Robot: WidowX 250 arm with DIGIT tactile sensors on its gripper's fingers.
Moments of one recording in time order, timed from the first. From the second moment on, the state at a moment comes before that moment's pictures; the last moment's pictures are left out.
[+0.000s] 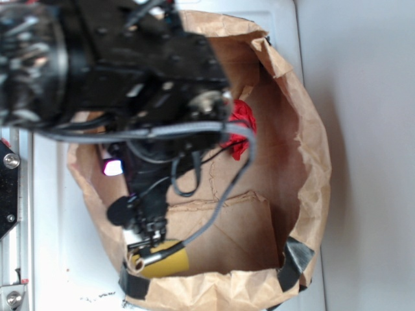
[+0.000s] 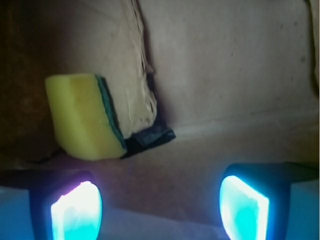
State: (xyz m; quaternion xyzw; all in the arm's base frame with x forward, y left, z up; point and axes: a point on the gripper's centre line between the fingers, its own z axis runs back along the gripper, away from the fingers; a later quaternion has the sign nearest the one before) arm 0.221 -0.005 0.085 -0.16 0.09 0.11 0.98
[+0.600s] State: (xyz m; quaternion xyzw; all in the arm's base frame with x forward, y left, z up) arm 0.217 -0.008 0.081 -0.16 0.09 0.13 0.97
